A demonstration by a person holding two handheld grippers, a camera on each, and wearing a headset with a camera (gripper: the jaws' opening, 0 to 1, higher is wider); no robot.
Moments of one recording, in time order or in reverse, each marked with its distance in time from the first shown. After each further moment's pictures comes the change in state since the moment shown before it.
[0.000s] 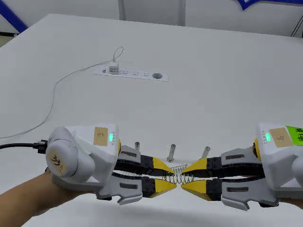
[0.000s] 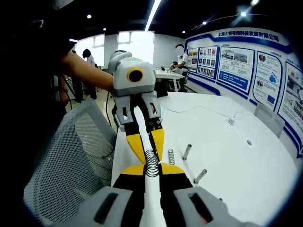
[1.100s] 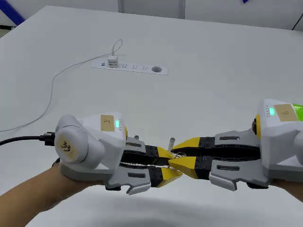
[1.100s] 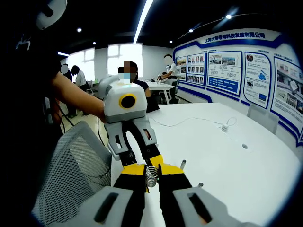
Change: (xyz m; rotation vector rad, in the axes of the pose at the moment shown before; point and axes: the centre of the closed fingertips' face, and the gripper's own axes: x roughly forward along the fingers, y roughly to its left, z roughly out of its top) left arm 0.007 0.006 0.013 -0.113 -0.059 0.036; right arm 0.002 -0.012 0.036 0.075 -0.101 -0.074
